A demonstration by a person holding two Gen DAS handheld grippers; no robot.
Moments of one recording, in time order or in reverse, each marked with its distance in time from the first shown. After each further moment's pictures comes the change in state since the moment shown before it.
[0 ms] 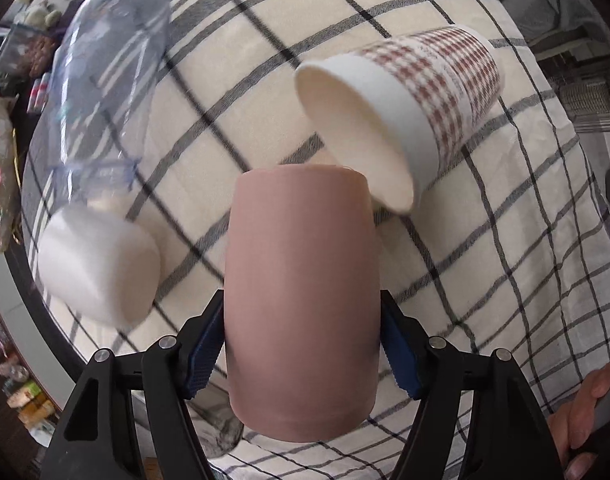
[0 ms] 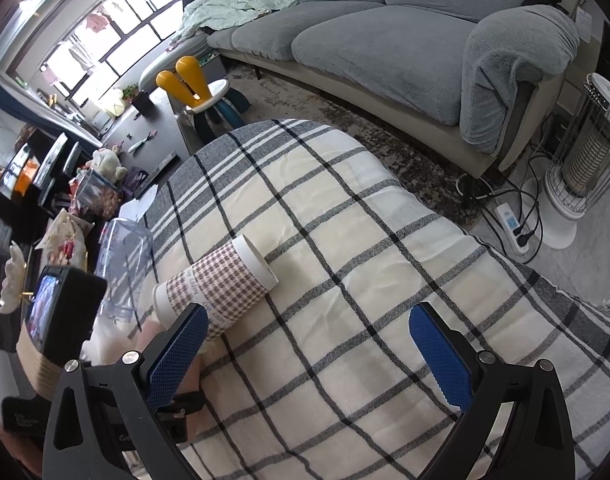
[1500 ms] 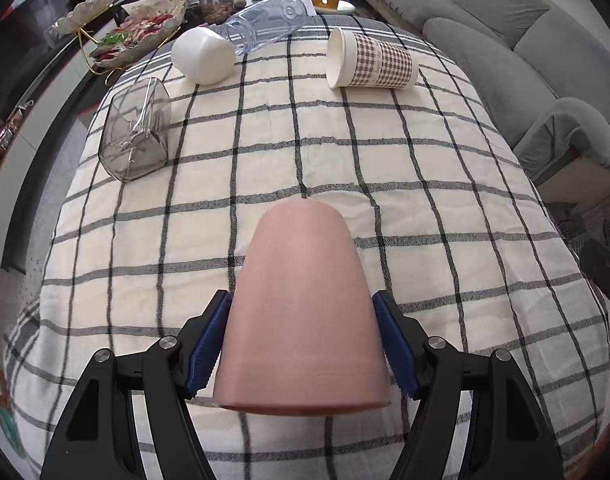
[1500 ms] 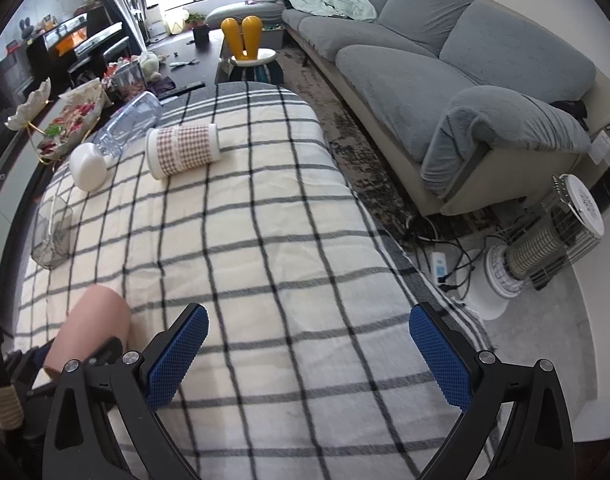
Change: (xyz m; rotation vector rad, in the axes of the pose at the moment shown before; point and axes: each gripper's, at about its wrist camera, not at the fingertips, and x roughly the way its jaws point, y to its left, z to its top) left arm 0.000 -0.137 -0.238 -0.584 -0.534 0.017; right arm -0.113 -0.090 -0.086 -0.470 -0.002 -0.138
